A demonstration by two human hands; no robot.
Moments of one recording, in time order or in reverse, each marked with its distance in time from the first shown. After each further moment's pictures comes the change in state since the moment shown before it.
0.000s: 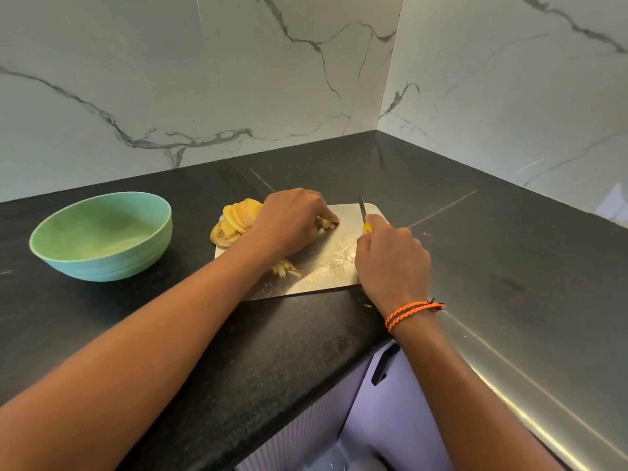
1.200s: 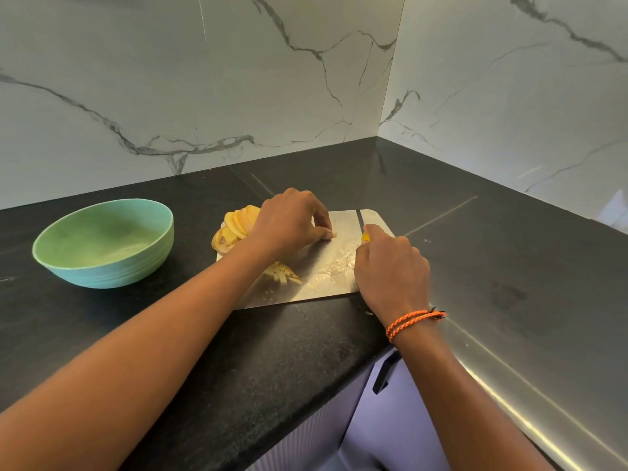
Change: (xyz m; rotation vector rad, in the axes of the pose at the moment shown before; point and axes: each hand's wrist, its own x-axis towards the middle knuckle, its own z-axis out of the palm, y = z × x) left_hand 0.005 -0.003 0.000 -0.200 -0.072 -0.234; right_hand -0.001 -0.001 0.001 0.002 -0.029 -0.038
